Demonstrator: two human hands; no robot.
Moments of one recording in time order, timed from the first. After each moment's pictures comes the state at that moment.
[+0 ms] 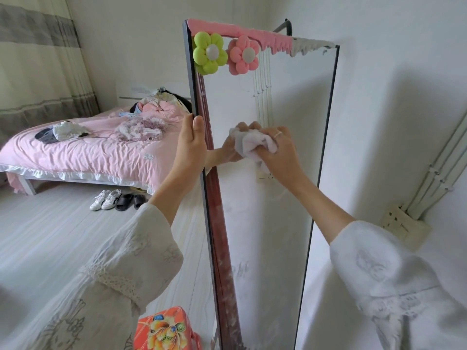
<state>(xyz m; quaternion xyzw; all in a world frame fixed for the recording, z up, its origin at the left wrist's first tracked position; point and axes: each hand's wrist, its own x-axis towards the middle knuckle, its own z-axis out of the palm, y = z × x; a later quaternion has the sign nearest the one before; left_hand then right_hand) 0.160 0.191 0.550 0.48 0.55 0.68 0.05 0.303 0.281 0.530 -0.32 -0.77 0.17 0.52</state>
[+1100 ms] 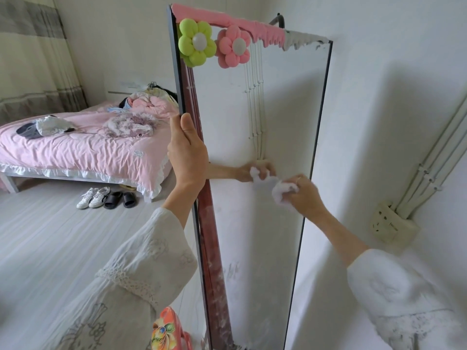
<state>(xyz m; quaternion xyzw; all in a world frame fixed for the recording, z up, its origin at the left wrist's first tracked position) 0.185 0.205 0.537 0.39 0.58 0.71 -0.05 0.384 0.341 0.437 -0.44 -0.80 0.18 0.37</state>
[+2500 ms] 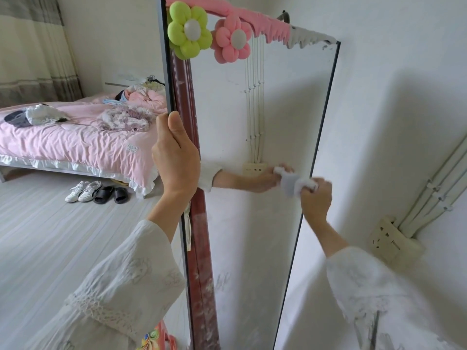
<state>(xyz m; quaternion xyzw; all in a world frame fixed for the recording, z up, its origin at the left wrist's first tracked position) 0.182 0.216 0.533 0.35 0.58 0.72 -0.11 0.393 0.396 0.414 -0.55 -0.61 0.15 0.55</state>
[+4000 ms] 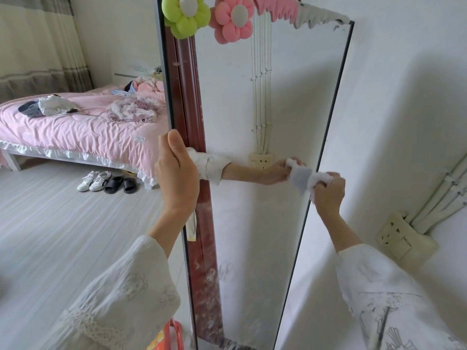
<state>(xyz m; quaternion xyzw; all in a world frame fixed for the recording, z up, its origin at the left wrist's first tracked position) 0.191 0.209 0.496 0.35 0.58 0.73 -0.08 0.406 0.394 0.421 -0.52 -0.60 0.24 0.56</state>
